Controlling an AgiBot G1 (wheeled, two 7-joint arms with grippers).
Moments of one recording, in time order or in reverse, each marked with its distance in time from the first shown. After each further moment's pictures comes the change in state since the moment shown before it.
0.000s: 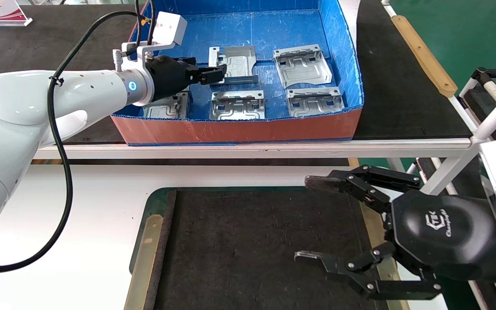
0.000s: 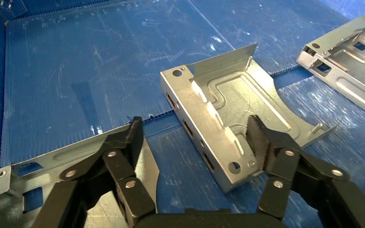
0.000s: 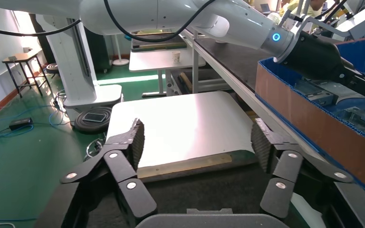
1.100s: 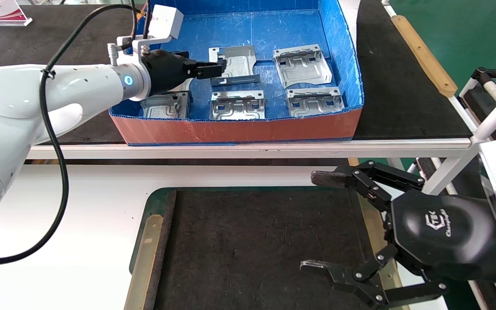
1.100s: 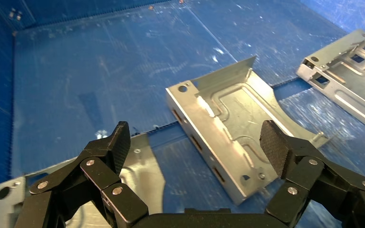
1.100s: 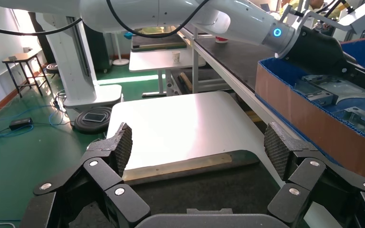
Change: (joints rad) left arm -0.013 -0.001 -0.030 0.020 -0.007 0.016 0.039; right arm 0.000 0.000 0.000 0.000 0.000 0.000 0.000
